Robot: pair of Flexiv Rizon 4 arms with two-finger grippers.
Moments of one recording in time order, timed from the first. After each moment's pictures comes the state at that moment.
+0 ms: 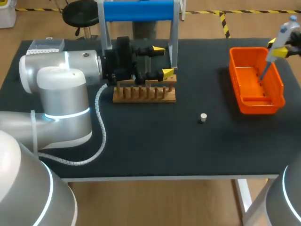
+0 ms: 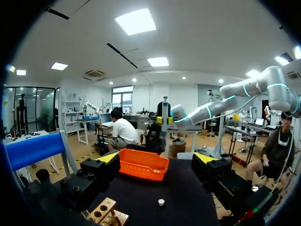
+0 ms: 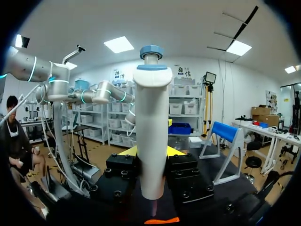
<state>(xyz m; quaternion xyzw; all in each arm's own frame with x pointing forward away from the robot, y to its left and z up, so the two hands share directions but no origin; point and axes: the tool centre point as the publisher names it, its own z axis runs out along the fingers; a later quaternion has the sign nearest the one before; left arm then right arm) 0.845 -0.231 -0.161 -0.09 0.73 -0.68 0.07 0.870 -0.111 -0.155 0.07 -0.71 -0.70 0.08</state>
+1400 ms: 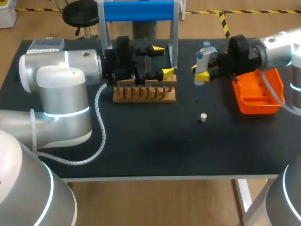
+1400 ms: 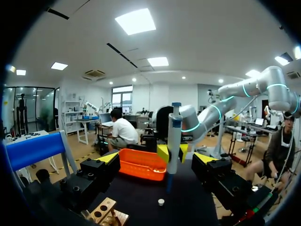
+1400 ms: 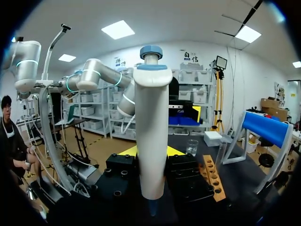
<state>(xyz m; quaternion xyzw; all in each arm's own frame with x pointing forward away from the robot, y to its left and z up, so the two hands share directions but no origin) 0.845 -0.231 -0.160 -0.09 0.73 -0.68 0.07 0.822 0.107 -0.197 0.09 -0.74 -0.66 0.09</state>
